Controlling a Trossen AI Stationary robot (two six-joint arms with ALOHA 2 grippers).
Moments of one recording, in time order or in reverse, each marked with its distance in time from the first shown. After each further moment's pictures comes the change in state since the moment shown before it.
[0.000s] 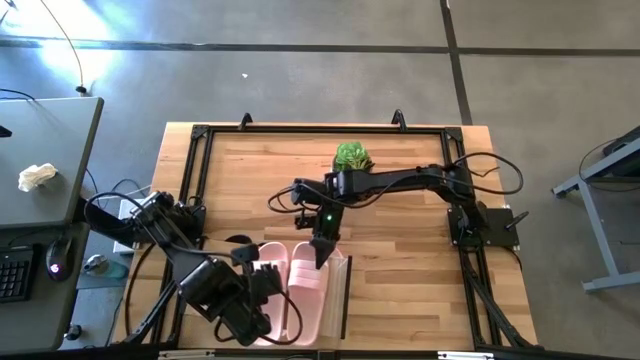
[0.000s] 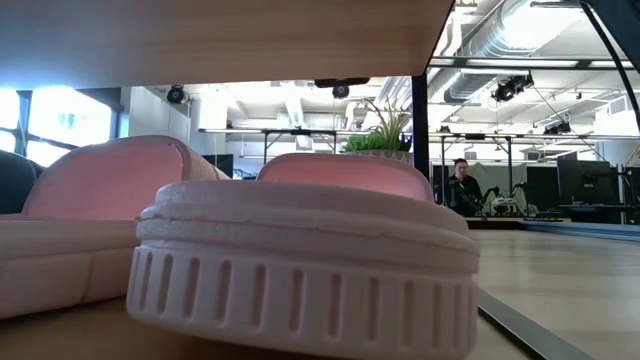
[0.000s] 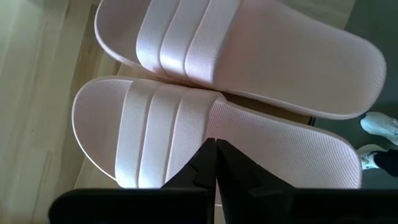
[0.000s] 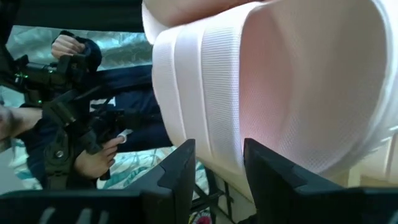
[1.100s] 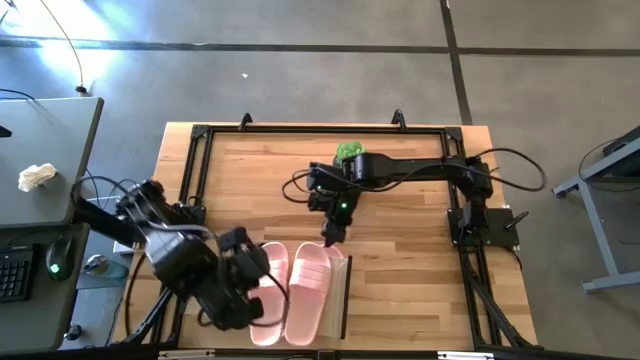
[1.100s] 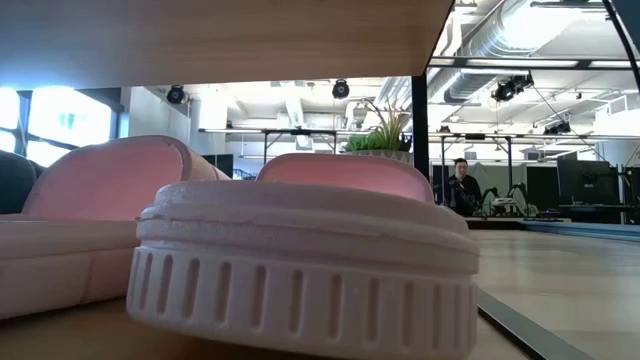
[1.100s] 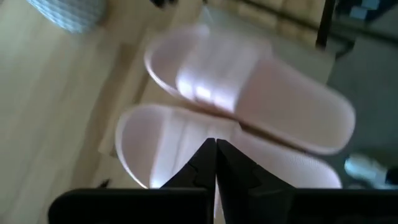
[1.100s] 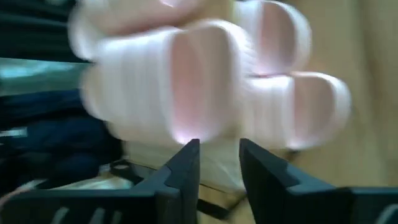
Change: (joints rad) left arm 0.001 -0.113 0.000 0.000 -0.114 -0.046; right arm -0.041 -0.138 0.000 -0.182 0.318 -0.097
